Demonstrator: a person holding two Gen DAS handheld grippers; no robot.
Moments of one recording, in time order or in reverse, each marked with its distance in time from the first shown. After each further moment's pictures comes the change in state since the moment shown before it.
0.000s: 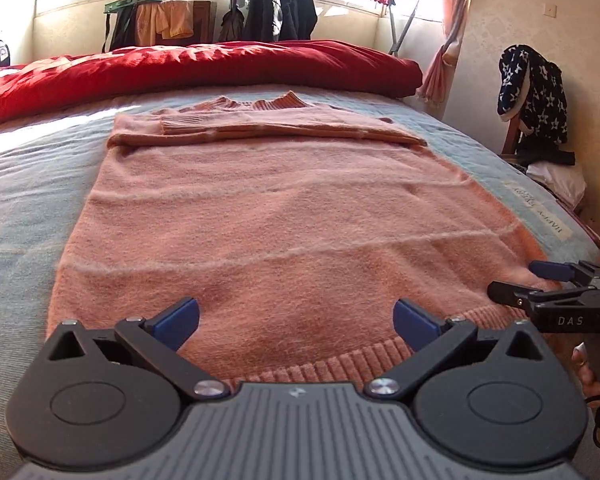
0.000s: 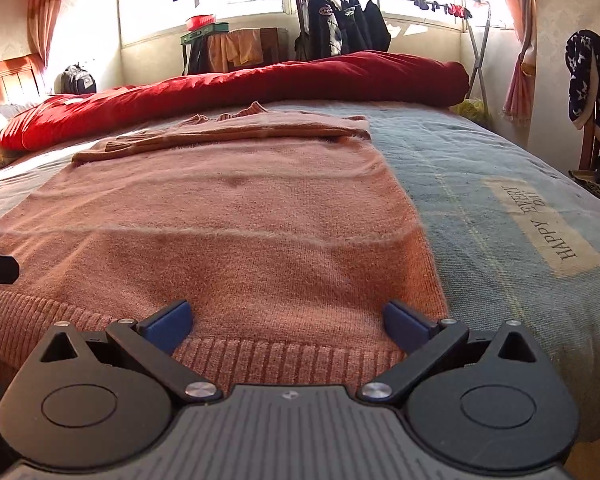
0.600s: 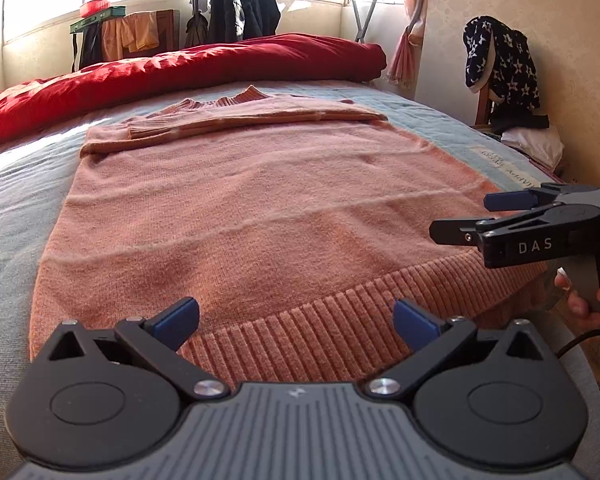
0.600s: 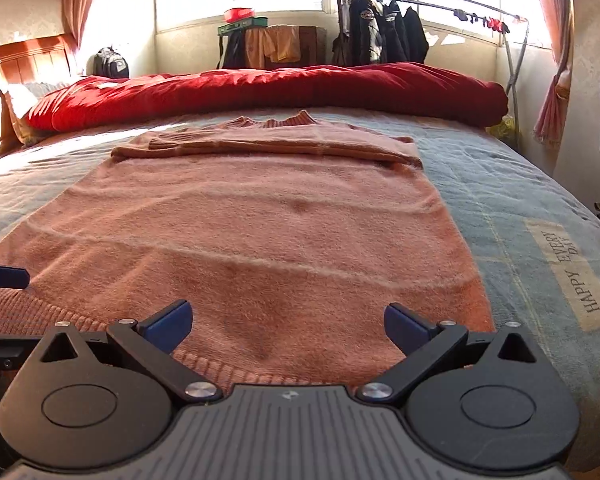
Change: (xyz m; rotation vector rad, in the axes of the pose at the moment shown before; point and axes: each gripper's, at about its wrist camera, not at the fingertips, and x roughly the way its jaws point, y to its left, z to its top) left arm -0.013 -0.023 -0.020 0.109 0.014 0.004; right arm -0.004 0.046 0.026 -0.117 0.020 0.077
